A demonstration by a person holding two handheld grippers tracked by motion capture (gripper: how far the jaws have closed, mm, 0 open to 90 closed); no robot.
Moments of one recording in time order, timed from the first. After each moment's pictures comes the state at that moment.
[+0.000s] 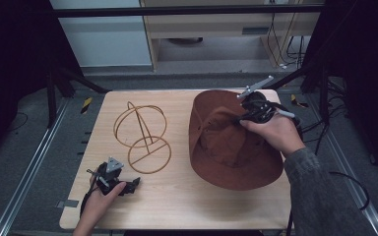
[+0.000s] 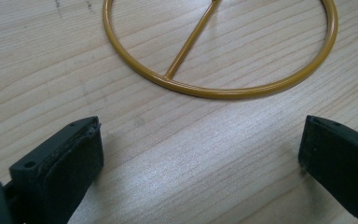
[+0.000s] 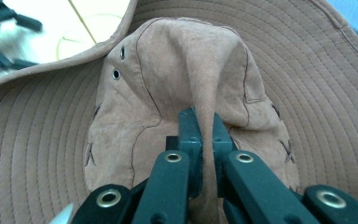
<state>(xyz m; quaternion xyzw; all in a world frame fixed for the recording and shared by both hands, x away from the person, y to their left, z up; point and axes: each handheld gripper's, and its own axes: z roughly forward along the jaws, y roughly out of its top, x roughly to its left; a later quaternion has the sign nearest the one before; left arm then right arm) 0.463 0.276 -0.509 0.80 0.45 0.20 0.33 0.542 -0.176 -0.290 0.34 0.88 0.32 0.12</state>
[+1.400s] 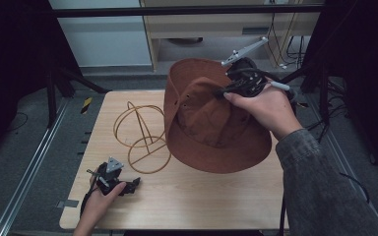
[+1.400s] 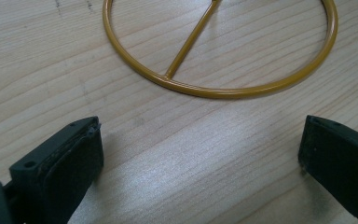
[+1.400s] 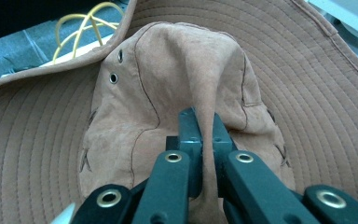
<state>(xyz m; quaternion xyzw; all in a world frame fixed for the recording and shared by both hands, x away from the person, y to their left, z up) 0.463 0.276 -0.509 0.80 0.45 0.20 0.33 0.528 -0.128 -0.192 0.29 0.86 0.38 0.16</state>
